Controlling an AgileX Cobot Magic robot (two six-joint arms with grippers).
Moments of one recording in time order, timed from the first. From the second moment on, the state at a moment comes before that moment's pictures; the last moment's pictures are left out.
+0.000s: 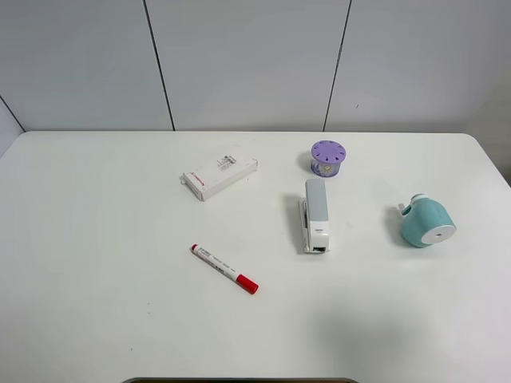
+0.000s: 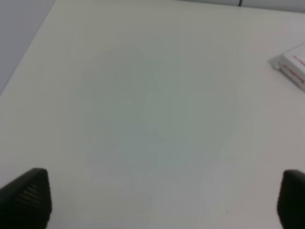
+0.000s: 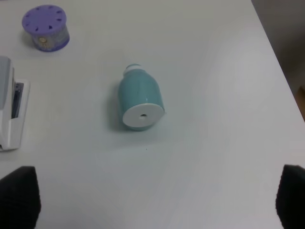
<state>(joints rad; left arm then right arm) -0.01 -0.01 -0.51 0.06 1.06 -0.07 0.05 0.19 -0.62 -0.12 1.09 0.12</state>
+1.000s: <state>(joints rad) -0.01 -0.01 -0.51 0.06 1.06 -0.07 0.02 0.94 -0.97 -0.16 1.15 0.15</state>
